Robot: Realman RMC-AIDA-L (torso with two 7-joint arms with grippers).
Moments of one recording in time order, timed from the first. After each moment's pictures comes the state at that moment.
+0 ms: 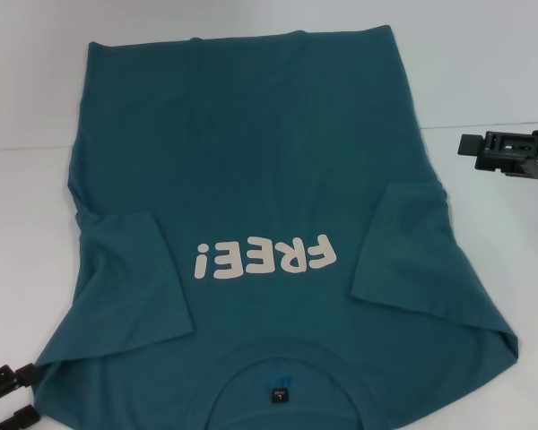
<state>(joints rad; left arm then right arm) -0.22 -2.02 0.40 0.49 2.07 1.49 -2.43 0.55 1.90 -0.59 -0.75 -1.97 -1.48 2.28</state>
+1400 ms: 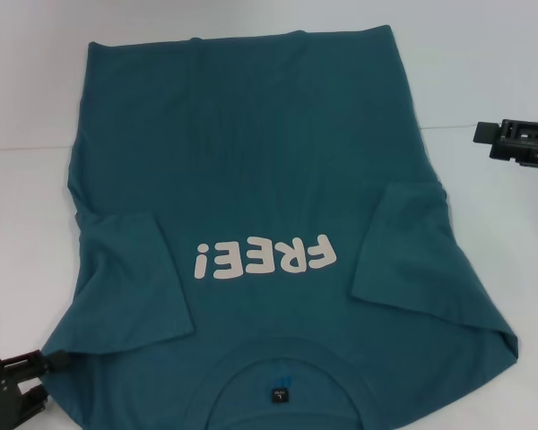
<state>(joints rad) -0.28 -2.05 0.42 0.49 2.07 1.47 -2.42 0.54 1.89 -0.55 -0.74 -1.96 -1.48 2.27</state>
